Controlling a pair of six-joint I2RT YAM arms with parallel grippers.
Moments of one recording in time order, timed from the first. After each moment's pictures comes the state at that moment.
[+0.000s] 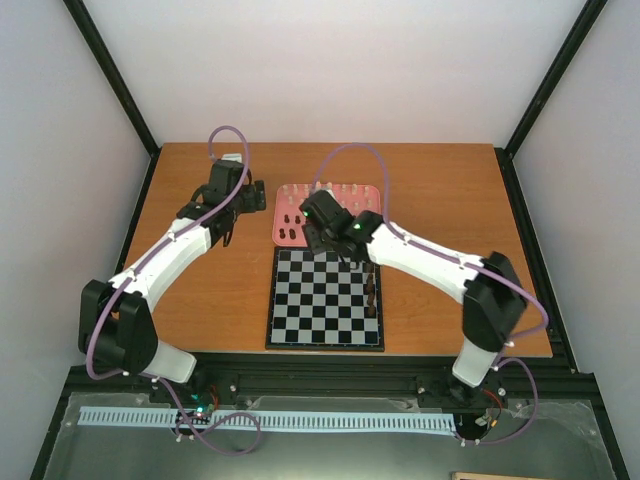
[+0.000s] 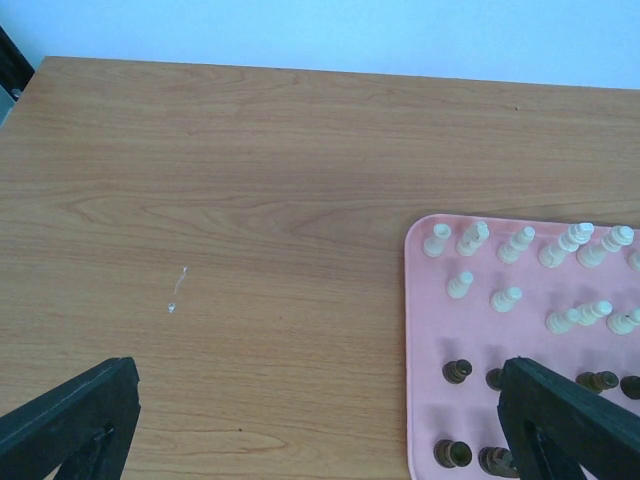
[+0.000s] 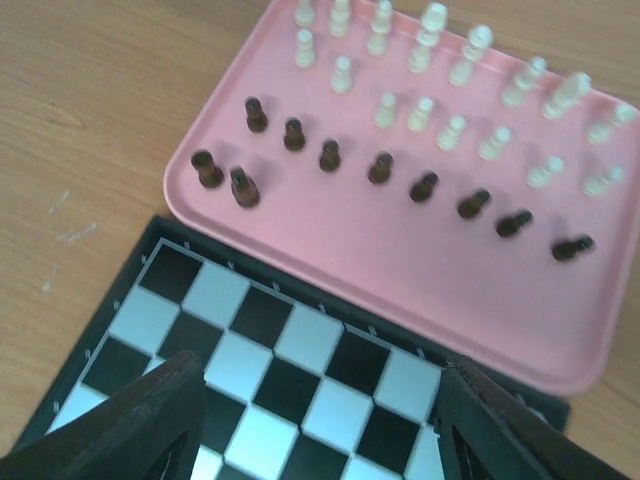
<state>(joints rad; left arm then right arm) -0.33 1.45 1.14 -0.34 -0.33 -0.28 0.90 1.67 1.38 -0.63 0.35 0.38</state>
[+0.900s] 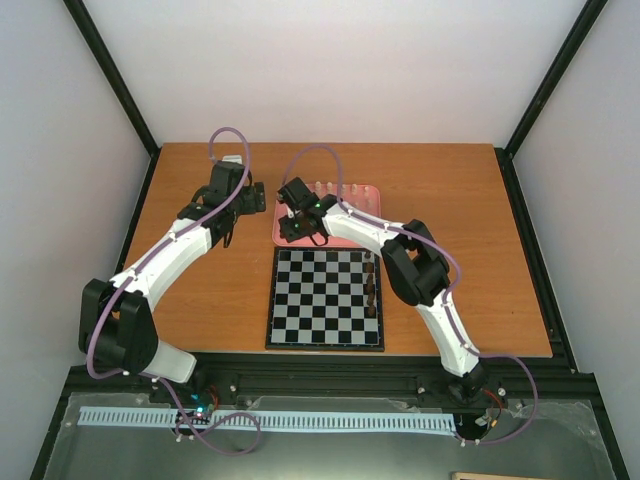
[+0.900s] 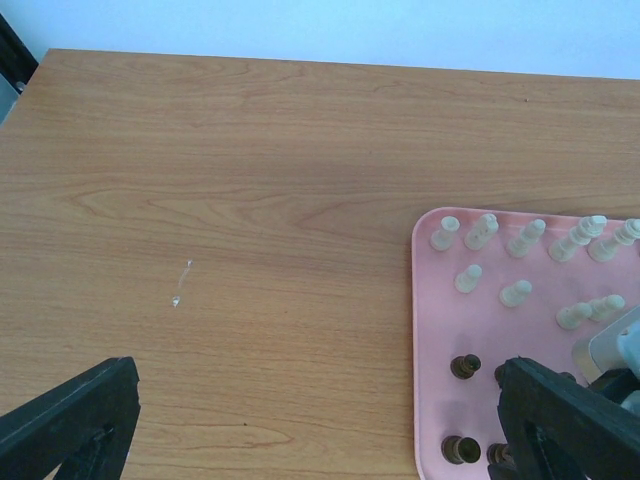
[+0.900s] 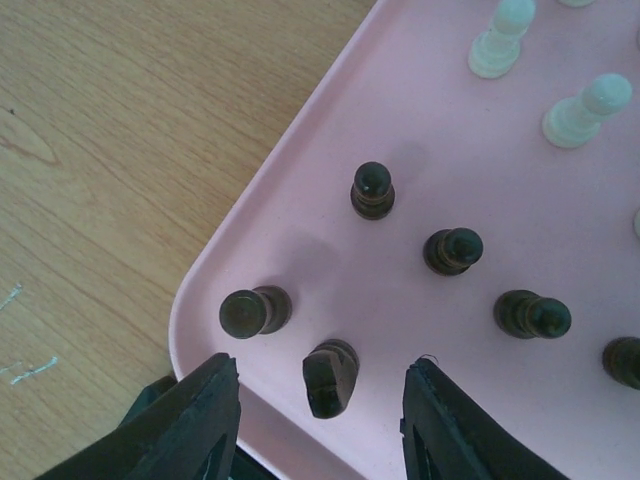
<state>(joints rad) -0.33 1.45 1.13 -0.34 -0.34 -0.28 0.78 2.29 1.86 -0.54 0.01 0.24</state>
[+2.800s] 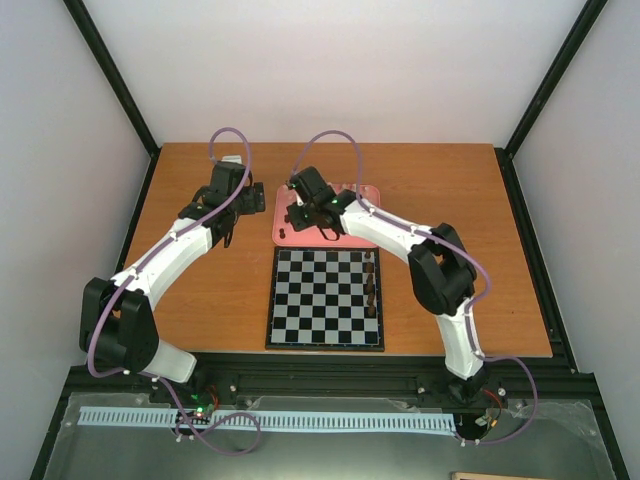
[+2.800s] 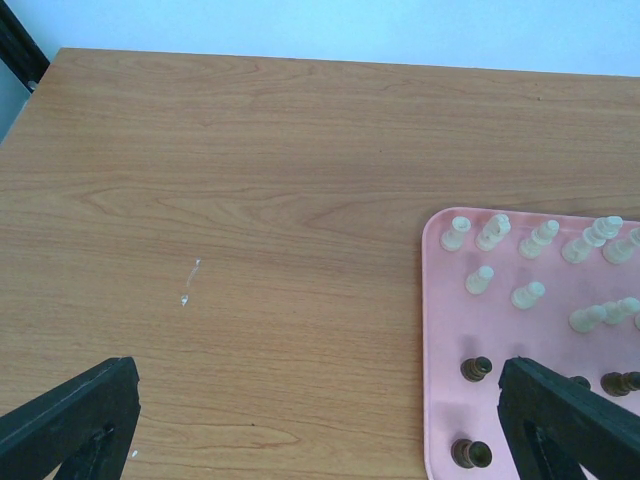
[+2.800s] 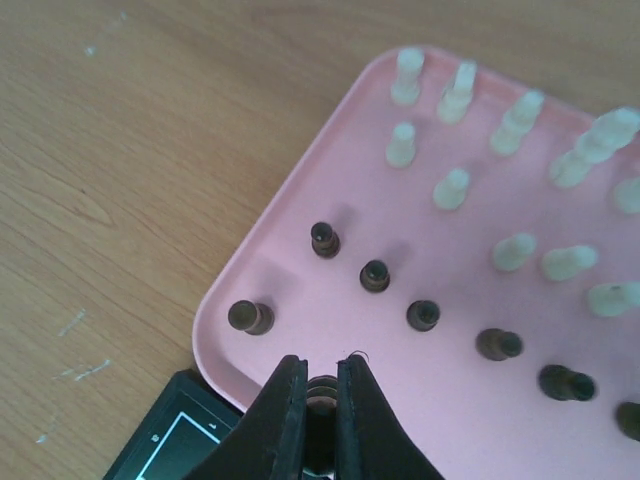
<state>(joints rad) -0.33 1.46 1.13 -0.34 -0.36 -0.28 0.76 2.12 1.73 -0.47 0.06 0.23</state>
